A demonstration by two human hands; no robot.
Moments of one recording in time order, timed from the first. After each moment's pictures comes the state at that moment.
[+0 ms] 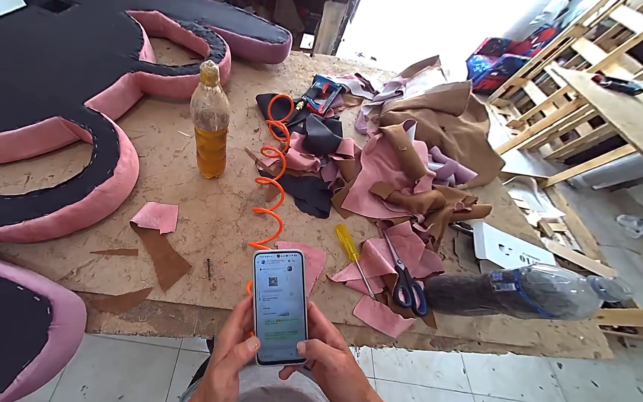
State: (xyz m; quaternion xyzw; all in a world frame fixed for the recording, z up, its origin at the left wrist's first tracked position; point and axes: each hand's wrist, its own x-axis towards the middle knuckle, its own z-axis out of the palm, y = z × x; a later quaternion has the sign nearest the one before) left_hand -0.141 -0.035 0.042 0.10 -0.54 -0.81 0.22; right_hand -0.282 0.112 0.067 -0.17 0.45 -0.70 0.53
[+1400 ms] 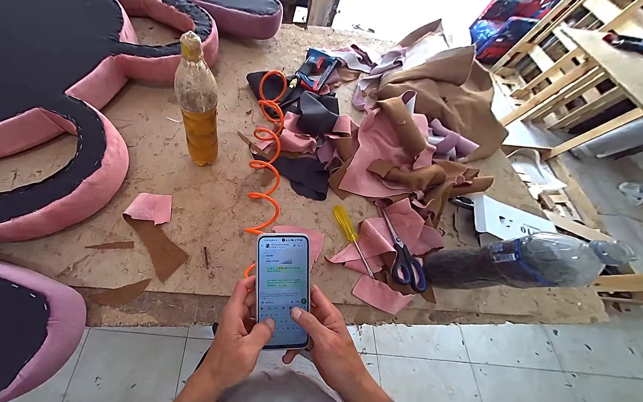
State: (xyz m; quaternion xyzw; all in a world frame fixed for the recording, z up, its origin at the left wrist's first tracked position) left_hand -0.153 -0.035 0.054 0.15 -0.58 -0.79 0.17; right_hand -0.268 0.108 0.070 -0.11 0.51 -0.72 0.46
